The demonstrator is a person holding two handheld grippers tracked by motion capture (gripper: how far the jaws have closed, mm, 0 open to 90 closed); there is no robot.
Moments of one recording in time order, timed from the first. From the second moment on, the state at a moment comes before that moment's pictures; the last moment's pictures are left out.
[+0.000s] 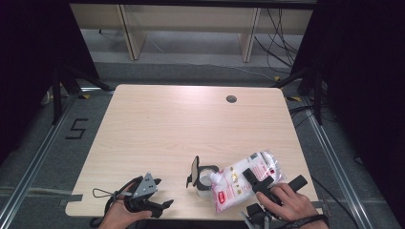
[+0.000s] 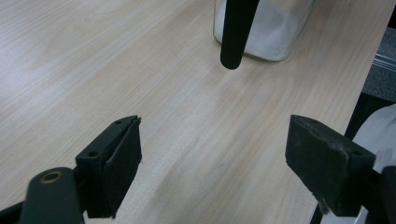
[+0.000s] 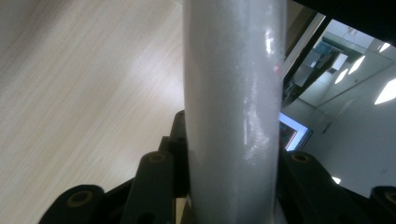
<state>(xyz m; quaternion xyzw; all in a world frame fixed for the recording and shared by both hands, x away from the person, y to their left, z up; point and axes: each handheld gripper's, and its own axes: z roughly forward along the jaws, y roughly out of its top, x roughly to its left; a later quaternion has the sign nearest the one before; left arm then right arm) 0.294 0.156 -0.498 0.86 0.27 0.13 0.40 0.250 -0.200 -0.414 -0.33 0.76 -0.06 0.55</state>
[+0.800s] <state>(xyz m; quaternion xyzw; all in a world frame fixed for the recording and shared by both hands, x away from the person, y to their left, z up) 0.294 0.156 -0.498 0.86 0.27 0.13 0.40 0.249 -0.201 -0.412 -0.33 0.76 -0.06 0.56</state>
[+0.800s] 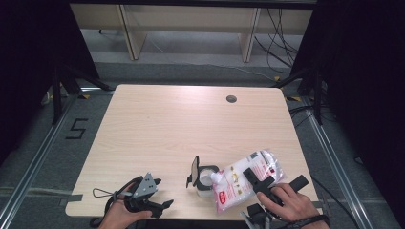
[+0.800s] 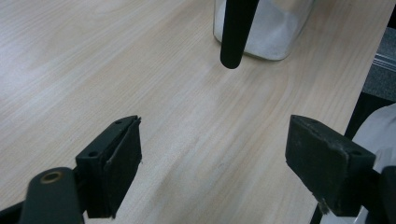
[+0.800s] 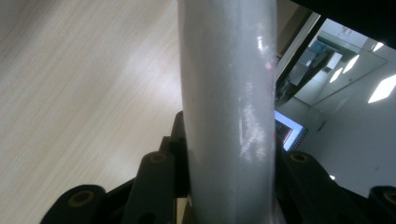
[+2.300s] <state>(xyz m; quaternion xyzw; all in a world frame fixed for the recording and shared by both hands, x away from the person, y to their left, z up) 0.294 0.156 -0.499 0.86 0.28 0.13 0.40 0.248 -0.203 -0.412 -0.31 0.77 -0.04 0.56</state>
